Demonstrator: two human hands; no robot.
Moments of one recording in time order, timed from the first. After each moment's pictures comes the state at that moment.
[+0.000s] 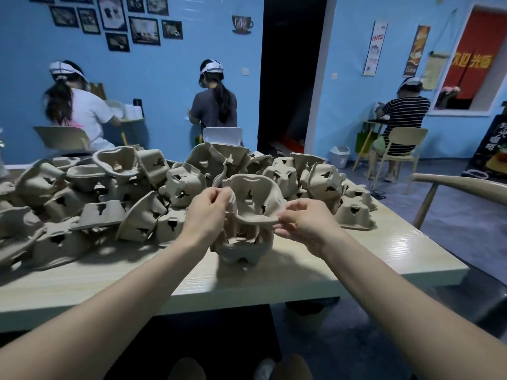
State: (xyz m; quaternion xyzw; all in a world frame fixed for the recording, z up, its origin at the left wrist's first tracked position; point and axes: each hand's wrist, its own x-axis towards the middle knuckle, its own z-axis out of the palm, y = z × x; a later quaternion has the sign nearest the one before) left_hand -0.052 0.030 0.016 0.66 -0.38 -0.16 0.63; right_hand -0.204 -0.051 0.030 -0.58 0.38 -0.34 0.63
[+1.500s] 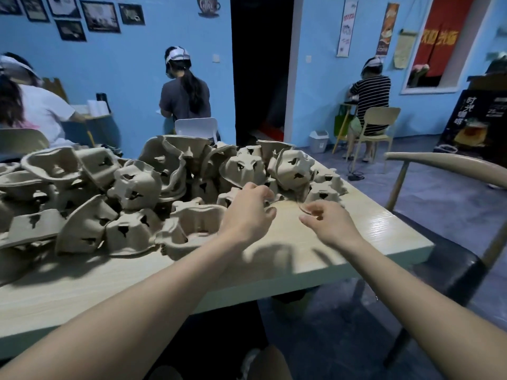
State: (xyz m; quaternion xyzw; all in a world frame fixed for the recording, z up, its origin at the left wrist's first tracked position) left_hand -0.137 -0.061 0.003 0.73 -0.59 -0.01 0.34; right_hand -0.290 -0.136 -0.021 -0.78 0.49 -0.30 0.24
